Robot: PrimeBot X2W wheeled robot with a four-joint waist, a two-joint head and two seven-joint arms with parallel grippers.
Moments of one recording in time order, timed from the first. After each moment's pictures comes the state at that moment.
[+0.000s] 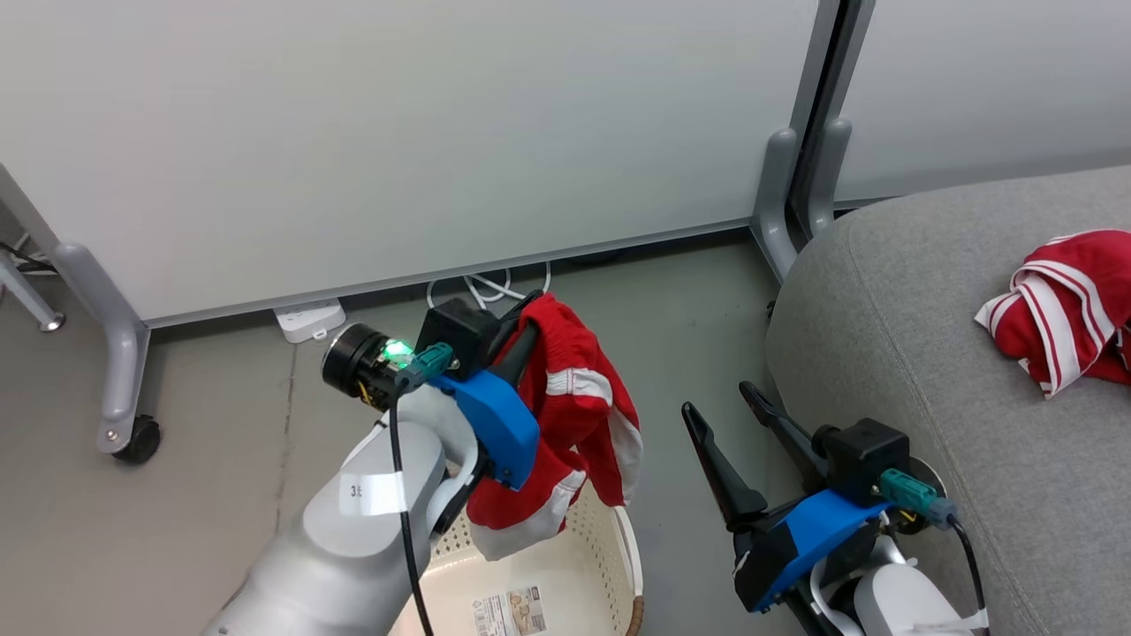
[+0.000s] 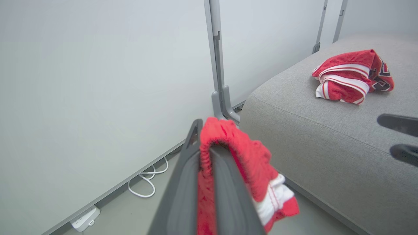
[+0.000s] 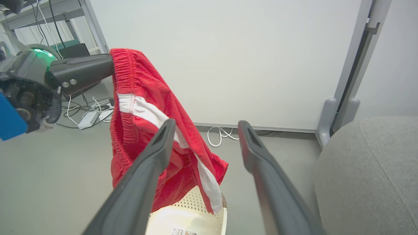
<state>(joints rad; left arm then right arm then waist) -0.71 0.11 -0.79 0.82 -0.50 -0.12 -0.23 -0.22 -0.05 0.27 0.27 0.22 0.13 -0.06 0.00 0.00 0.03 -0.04</state>
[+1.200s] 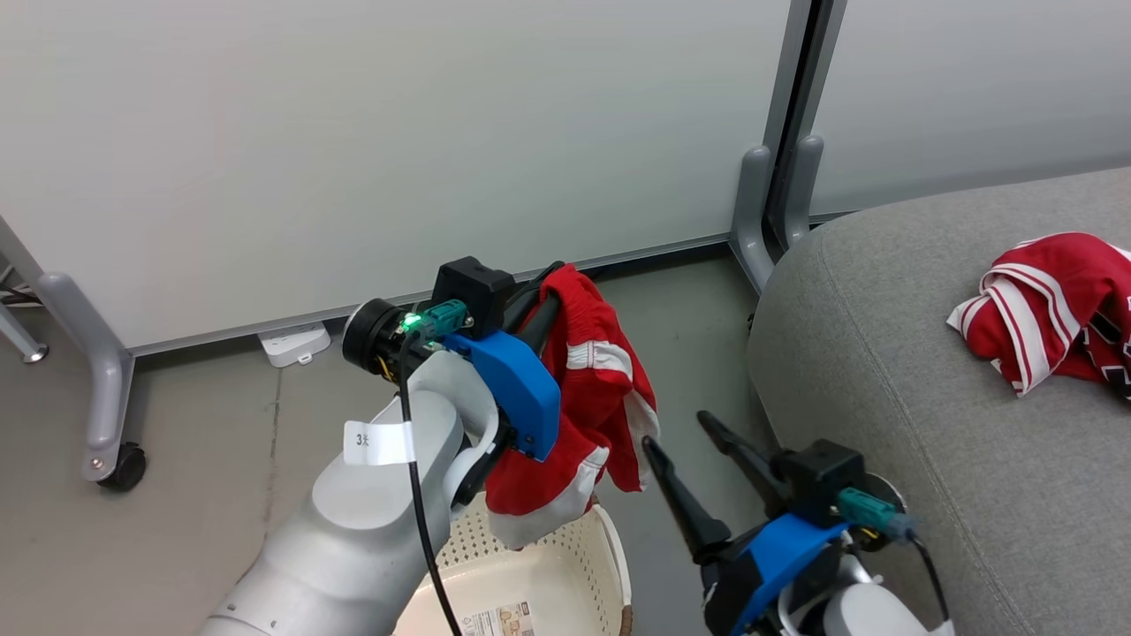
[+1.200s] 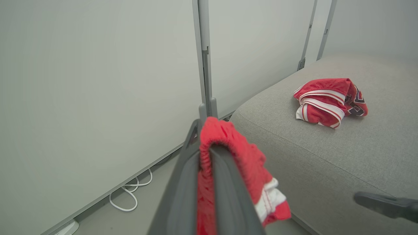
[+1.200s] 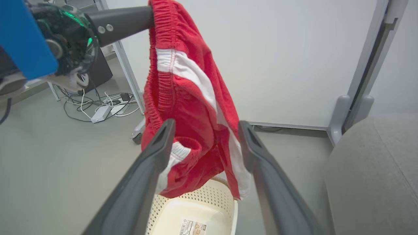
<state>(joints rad) -0.76 0.08 -0.80 0.79 -0.60 -0.11 -0.14 -0.20 -0.05 0.35 0.27 0.25 0.13 -0.04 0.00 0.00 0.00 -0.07</state>
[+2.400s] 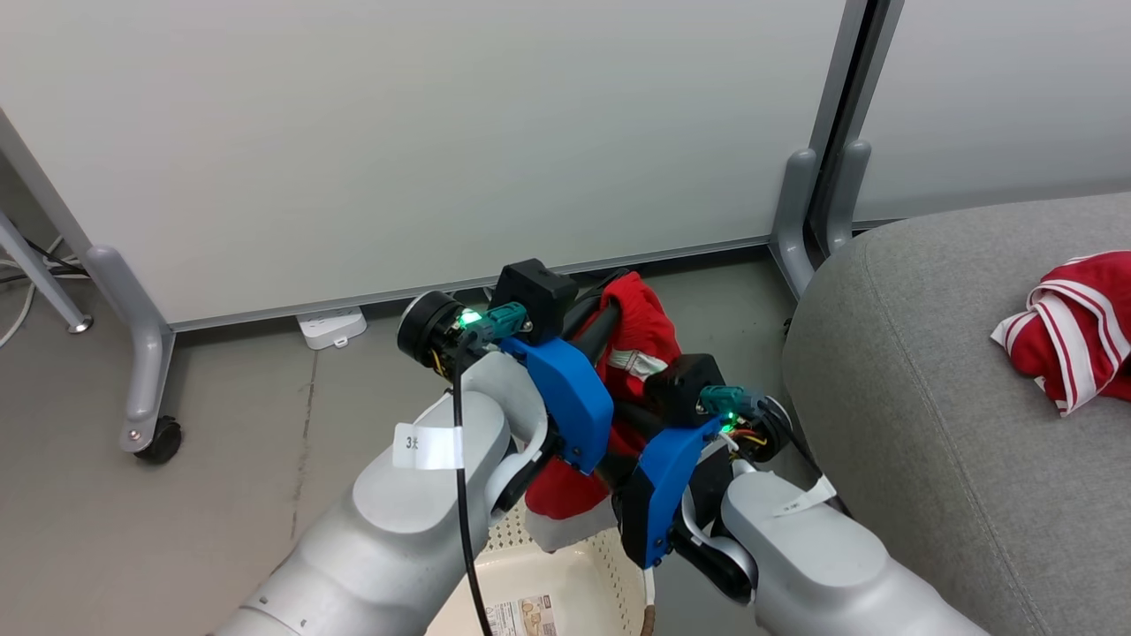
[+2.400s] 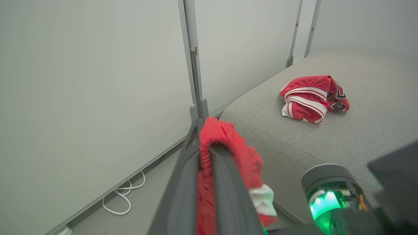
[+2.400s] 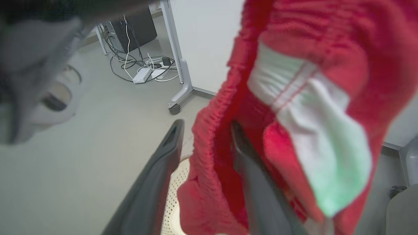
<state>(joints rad) -0.78 0.06 -0.89 0.73 -0.64 -0.12 -0.12 -0.69 -0.05 0.88 0.82 0.65 0.13 -0.13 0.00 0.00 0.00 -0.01</state>
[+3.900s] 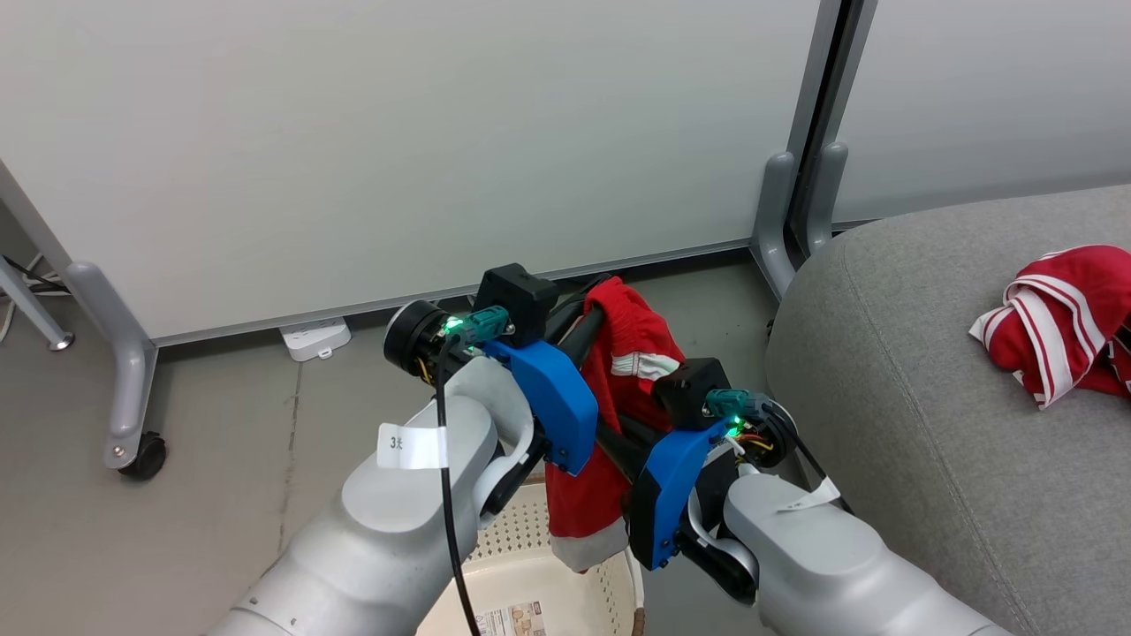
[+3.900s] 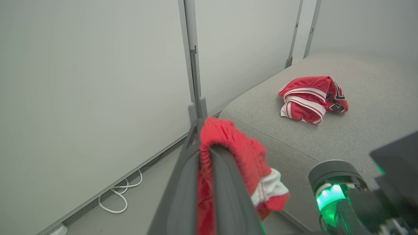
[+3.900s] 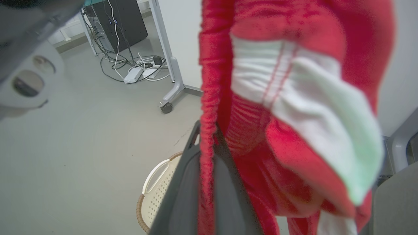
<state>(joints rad) -0.78 0.07 -0.91 0.75 -0.69 -0.10 -0.14 -0.76 -0.05 1.04 0.95 0.80 0.13 -0.22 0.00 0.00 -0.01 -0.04</state>
